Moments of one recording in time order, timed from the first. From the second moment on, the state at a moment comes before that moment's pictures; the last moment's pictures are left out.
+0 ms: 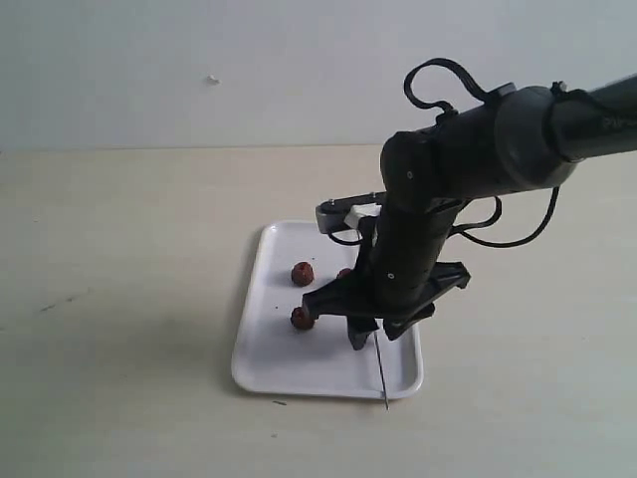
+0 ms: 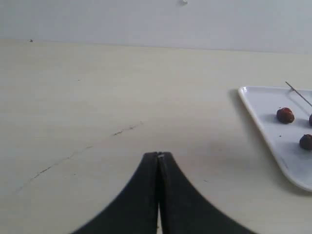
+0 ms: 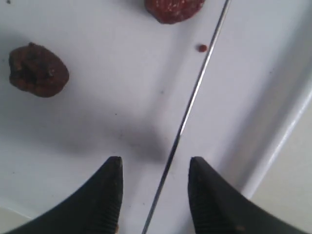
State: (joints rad) left arm -0.16 0.01 0.00 -0.01 0.37 -0.11; right arm 0.44 2.02 -1.23 0.10 0.74 0.21
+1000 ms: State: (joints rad) left arm -0.16 0.01 0.00 -0.01 0.37 -0.11; right arm 0.44 2.00 -1.24 0.10 0.66 0.32
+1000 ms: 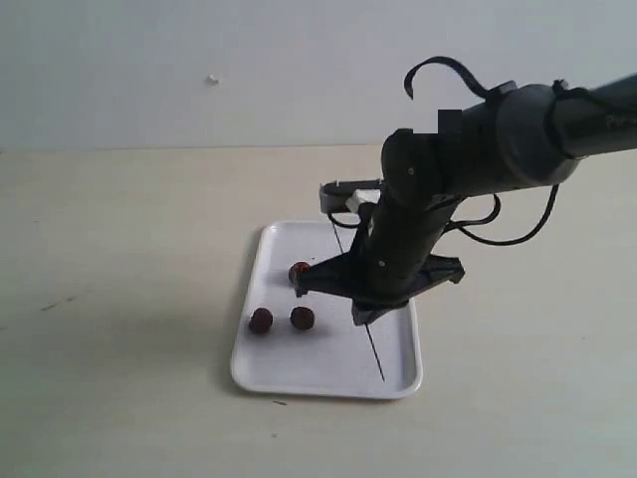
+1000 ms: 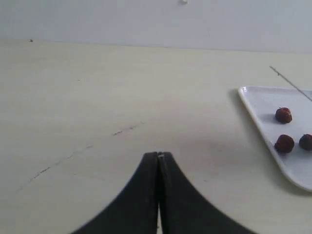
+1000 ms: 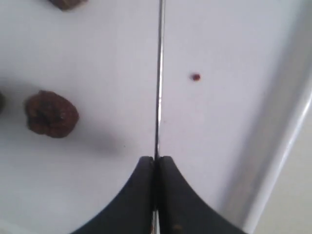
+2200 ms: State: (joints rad) left arm -0.16 0.00 -0.01 -0.01 -0.40 -0.44; right arm 0.10 1.69 -1.23 -0.57 0.36 0.17
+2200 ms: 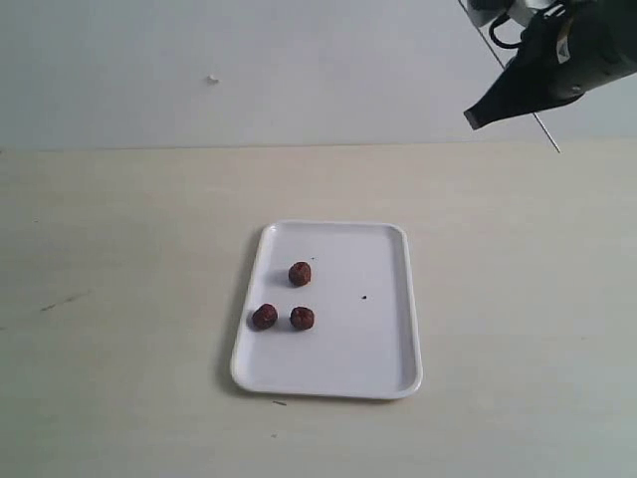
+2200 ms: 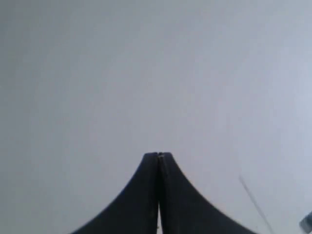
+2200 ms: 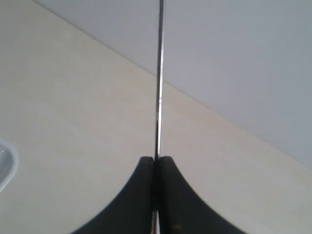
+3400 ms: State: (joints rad) left arm -0.46 1.73 -1.26 0.20 0.80 0.88; right arm 0.06 1.73 -1.23 -0.50 0.35 0.18
